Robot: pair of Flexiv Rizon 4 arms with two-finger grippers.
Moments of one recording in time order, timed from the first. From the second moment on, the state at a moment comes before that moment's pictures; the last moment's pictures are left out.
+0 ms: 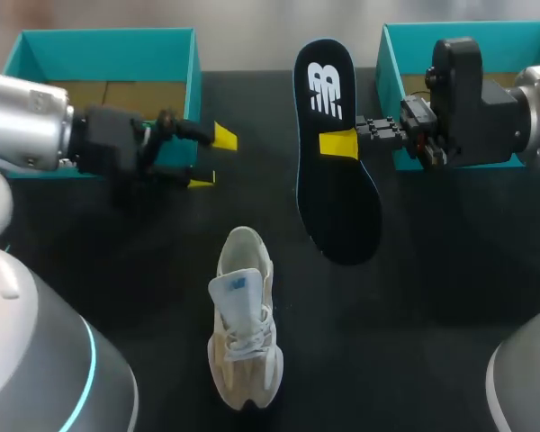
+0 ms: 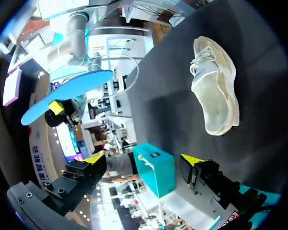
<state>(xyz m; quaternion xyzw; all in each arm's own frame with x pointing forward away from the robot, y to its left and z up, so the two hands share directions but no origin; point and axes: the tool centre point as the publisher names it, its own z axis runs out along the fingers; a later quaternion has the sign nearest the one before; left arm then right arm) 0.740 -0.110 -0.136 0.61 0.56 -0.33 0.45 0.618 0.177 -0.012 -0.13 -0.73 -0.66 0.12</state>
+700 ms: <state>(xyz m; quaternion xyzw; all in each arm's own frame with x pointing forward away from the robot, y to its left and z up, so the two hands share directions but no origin) 0.769 -0.093 -0.081 0.57 0.48 -0.43 0.51 0.618 0.177 -0.012 -0.13 -0.73 -0.66 0.12</state>
